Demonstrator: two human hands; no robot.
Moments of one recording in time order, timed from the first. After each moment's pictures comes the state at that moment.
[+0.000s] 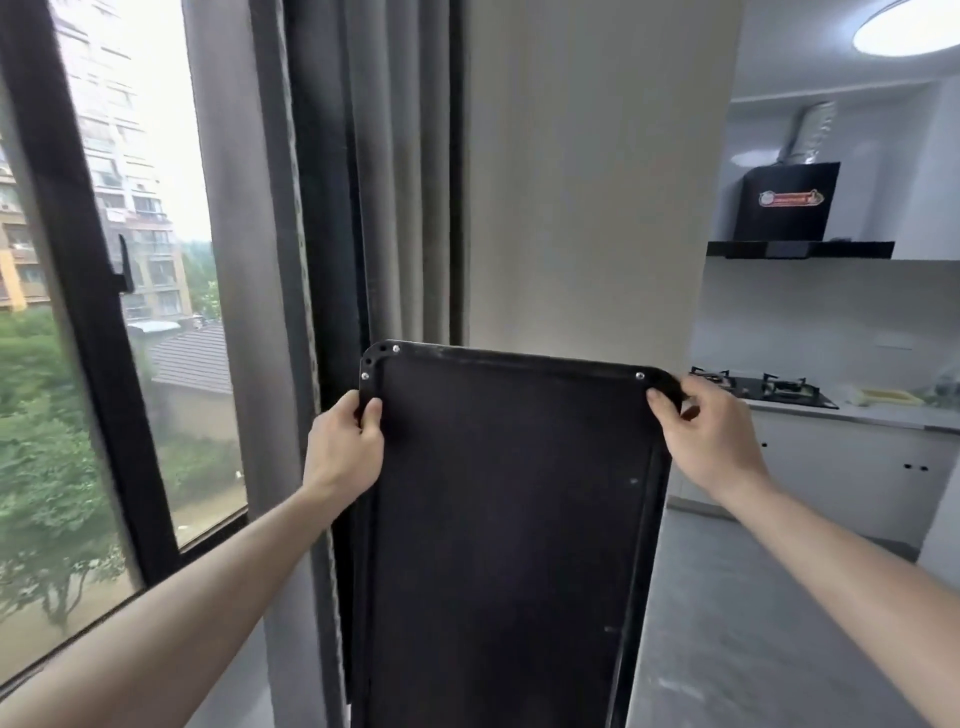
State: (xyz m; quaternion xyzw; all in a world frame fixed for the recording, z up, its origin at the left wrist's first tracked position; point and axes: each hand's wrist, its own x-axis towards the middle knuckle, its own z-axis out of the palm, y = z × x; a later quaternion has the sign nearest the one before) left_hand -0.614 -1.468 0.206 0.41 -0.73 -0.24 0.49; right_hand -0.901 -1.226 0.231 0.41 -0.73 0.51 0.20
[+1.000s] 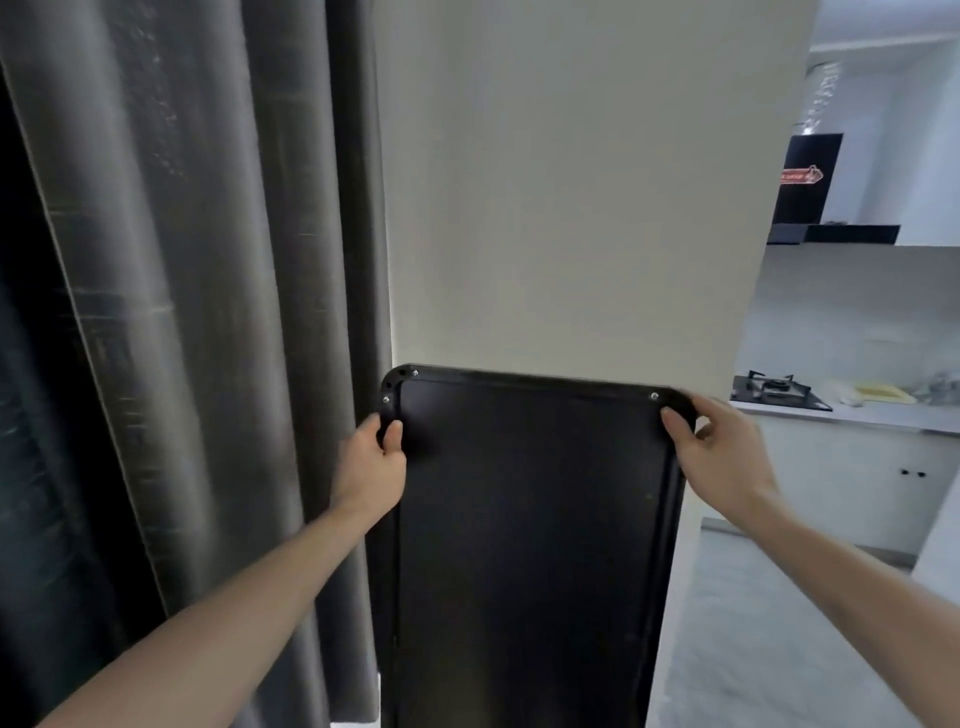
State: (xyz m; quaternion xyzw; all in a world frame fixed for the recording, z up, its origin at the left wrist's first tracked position) left_hand -0.930 -1.702 0.156 0.38 -0.75 -0.30 0.45; right_hand -1.185 -1.436 0.192 0.35 -0.76 0.52 0.15
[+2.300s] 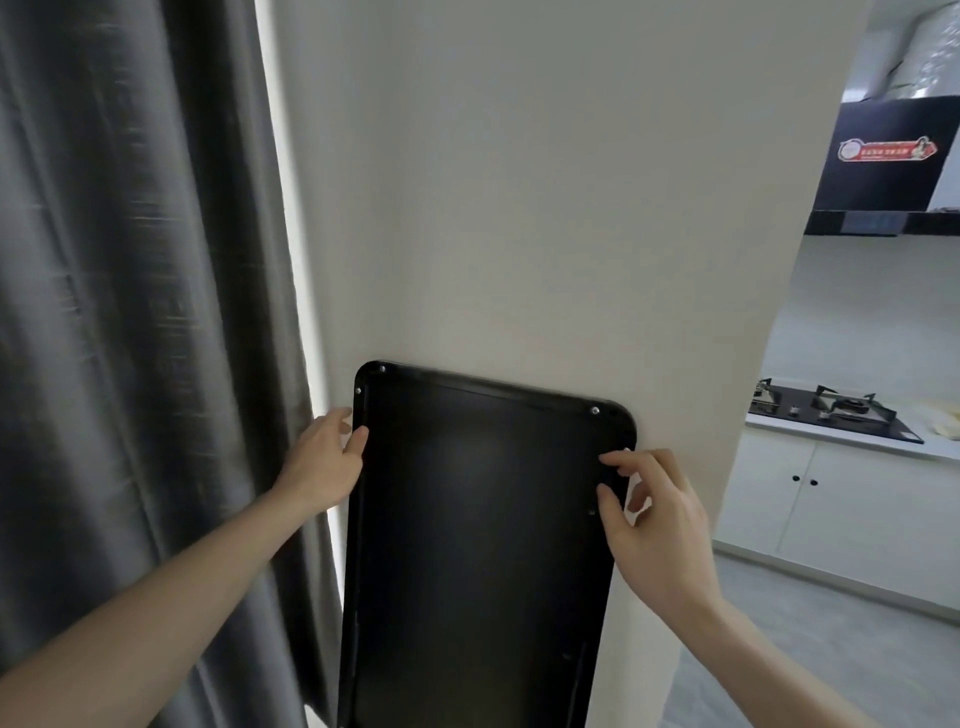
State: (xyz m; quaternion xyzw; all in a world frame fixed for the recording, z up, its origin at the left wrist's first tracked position) left_hand -1.064 -1.763 0.157 0.46 -0.79 -0.22 0.33; right_hand -1.305 -1.486 0.136 0.46 -0.71 0.51 0.14
